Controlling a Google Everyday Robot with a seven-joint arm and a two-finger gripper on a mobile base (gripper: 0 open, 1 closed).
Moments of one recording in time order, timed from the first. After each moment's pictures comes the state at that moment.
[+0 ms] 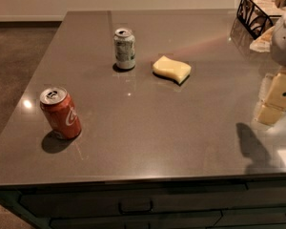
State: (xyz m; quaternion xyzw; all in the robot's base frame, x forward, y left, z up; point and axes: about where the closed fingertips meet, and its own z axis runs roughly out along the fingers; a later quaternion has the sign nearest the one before) arm 0.438 -0.217 0.977 -0.60 0.78 -0.03 0.16
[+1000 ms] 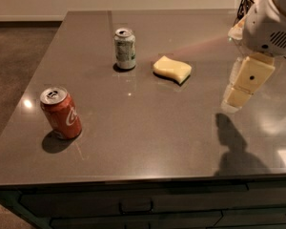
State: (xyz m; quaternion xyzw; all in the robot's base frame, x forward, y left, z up) arm 0.471 -0.177 0.986 -0.60 0.78 -0.02 0.20
